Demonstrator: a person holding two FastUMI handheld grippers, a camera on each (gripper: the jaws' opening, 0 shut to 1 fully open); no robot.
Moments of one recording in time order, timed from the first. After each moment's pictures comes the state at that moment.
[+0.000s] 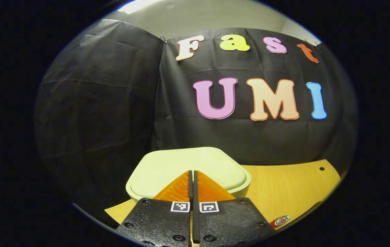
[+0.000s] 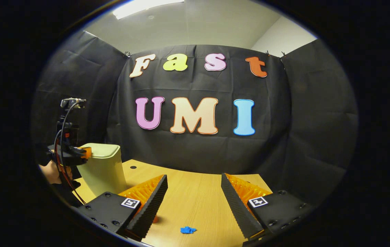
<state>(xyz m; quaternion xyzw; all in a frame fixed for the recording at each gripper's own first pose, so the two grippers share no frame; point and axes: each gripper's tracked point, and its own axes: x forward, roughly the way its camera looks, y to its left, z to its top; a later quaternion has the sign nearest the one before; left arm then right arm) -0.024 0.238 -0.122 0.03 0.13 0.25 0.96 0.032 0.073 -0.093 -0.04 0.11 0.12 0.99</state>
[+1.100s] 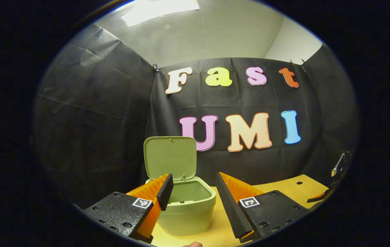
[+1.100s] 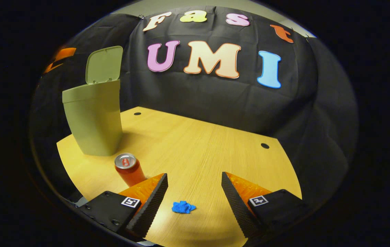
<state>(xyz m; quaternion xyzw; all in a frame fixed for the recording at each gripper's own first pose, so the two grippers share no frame) -0.086 0.176 -0.020 0.05 0.03 0.18 0.98 0.078 0.075 -0.310 -0.12 0.30 0.17 0.93</state>
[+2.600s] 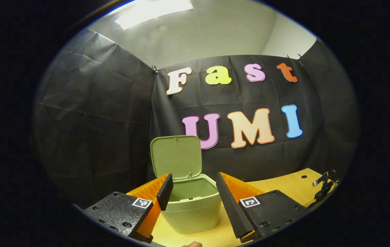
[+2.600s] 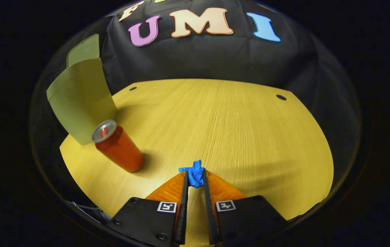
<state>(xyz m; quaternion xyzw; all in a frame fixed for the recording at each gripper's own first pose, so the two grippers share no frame) -0.101 0.180 -0.015 0.07 0.04 0.18 0.98 0.087 0.090 -0.375 -0.03 0.41 0.17 0.90</state>
